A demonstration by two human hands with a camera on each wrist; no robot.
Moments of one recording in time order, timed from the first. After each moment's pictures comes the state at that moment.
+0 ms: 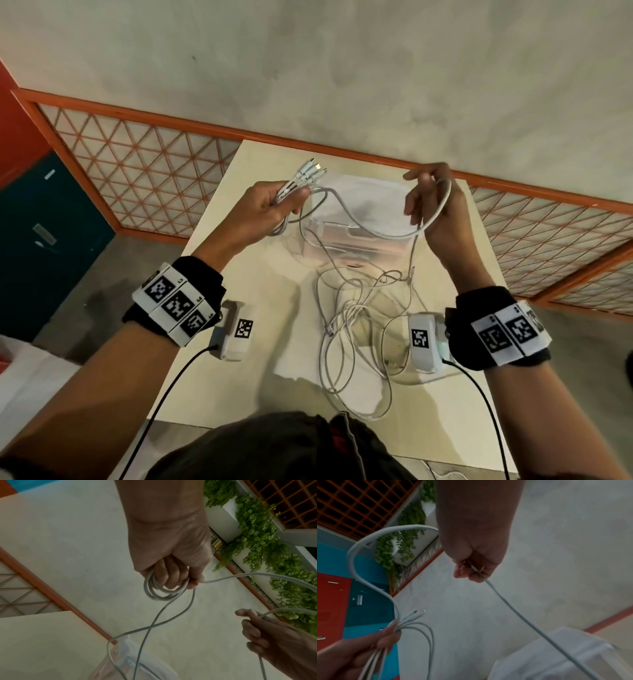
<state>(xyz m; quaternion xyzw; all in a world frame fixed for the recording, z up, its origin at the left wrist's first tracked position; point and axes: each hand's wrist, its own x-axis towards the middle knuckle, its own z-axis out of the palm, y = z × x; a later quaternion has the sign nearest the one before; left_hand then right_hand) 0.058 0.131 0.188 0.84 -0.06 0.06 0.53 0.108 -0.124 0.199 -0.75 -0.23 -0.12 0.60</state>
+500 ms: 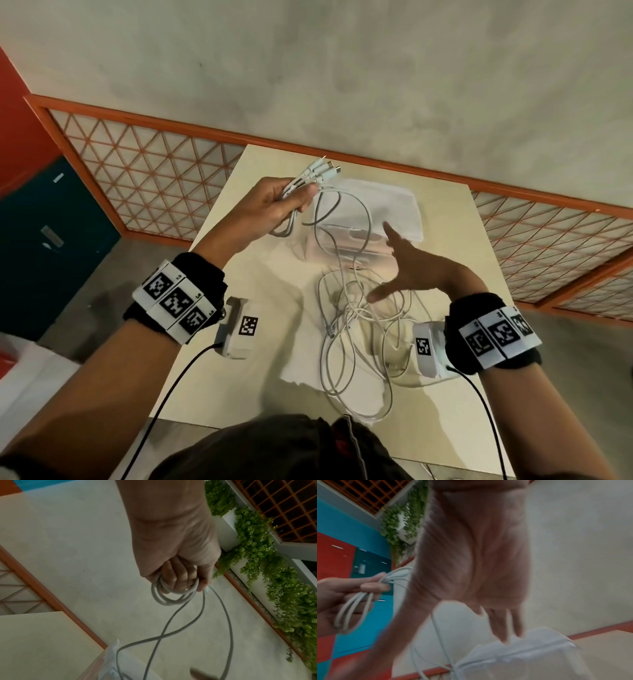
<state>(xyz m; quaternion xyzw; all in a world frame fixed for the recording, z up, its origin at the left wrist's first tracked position) 0.050 0.127 0.204 0.81 -0.10 0.04 0.58 0.099 -0.138 0.164 -0.92 -0.17 0.30 0.20</state>
